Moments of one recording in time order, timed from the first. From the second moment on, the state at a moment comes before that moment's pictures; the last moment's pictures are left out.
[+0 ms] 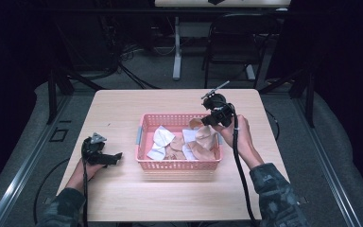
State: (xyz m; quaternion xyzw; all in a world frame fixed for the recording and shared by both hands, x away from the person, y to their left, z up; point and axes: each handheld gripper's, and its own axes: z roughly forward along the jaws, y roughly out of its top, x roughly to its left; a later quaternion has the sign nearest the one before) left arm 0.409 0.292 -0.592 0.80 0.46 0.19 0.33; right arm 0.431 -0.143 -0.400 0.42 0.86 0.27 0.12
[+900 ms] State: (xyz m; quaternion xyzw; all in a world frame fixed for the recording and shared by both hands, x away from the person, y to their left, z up) left arm 0.409 0.292 -0.592 0.80 0.46 0.19 0.33; right arm 0.425 -0.169 -0.370 0.42 0.85 0.28 0.15
